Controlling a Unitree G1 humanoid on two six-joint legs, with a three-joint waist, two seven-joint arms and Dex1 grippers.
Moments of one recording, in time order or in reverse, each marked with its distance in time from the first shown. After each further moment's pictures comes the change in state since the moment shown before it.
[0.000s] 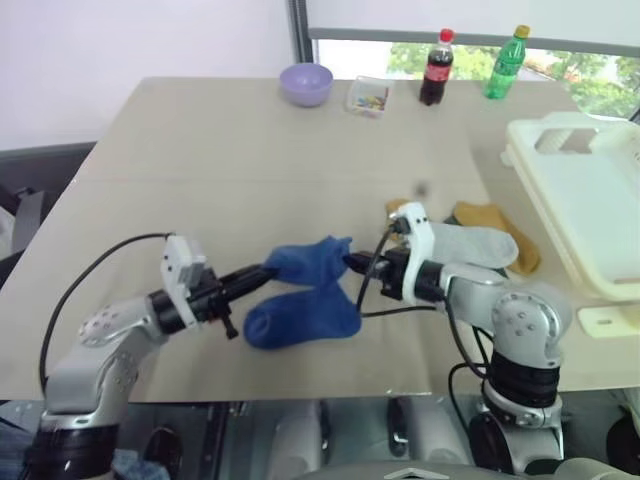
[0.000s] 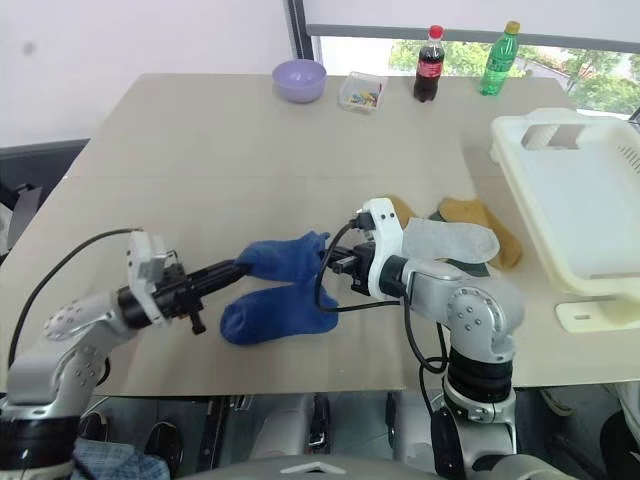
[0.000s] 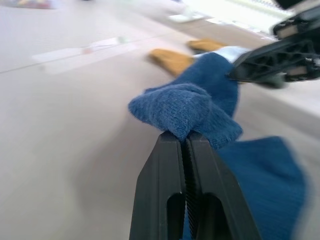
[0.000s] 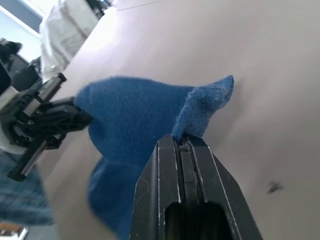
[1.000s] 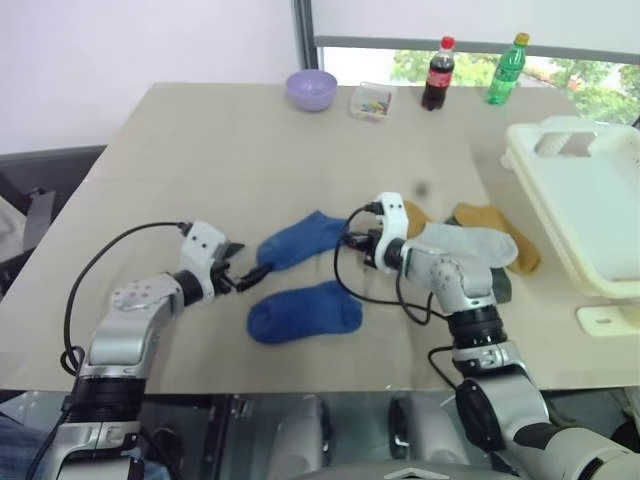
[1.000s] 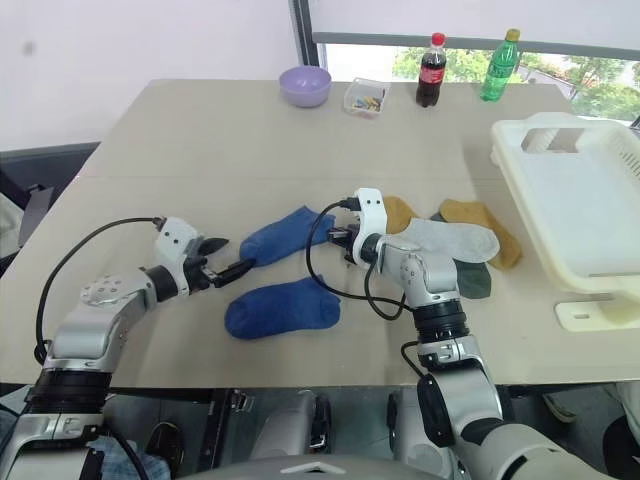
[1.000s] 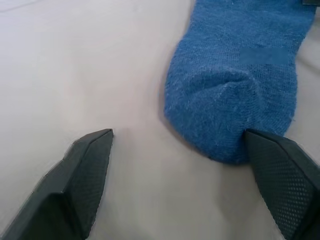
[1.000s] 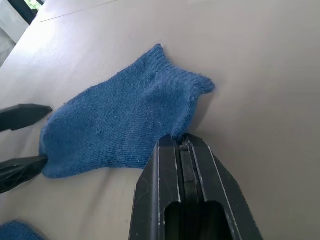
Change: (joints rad) left arm -0.330 -0.042 -0.205 0.365 0.381 -0.012 0.260; right arm -0.242 0.022 0.119 0.793 -0.299 -0.612 0.053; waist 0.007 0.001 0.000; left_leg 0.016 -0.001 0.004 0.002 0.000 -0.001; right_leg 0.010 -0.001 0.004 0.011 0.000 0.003
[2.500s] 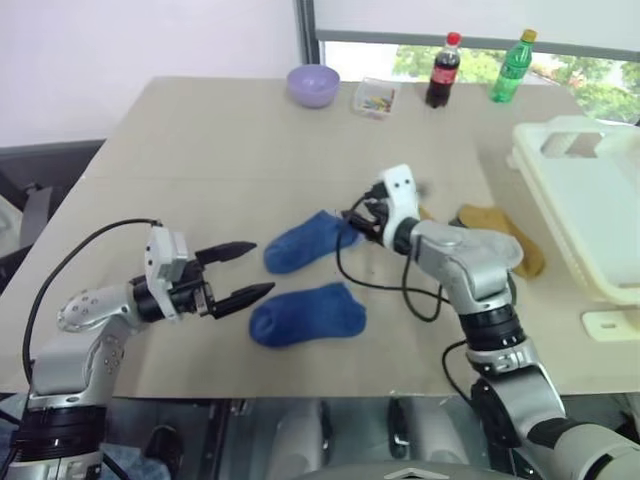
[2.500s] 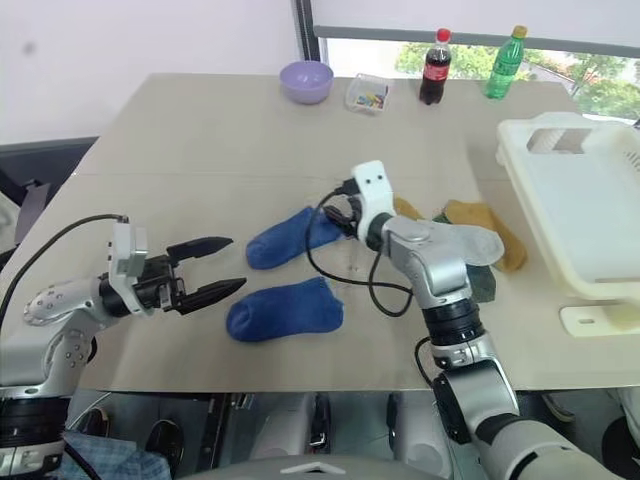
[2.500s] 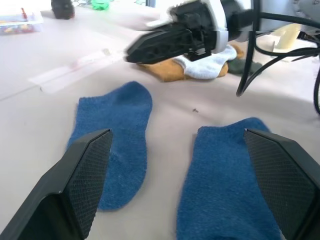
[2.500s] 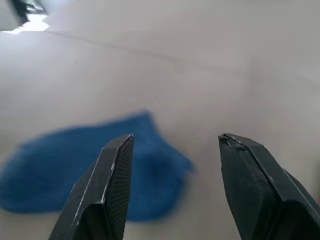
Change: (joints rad) left arm 0.155 0.079 0.175 -0.154 -0.326 -0.132 -0.436; right arm 0.012 -0.097 0.071 -0.145 -0.105 -0.050 -0.005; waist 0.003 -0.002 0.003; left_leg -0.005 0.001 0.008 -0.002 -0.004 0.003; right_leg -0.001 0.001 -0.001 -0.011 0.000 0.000
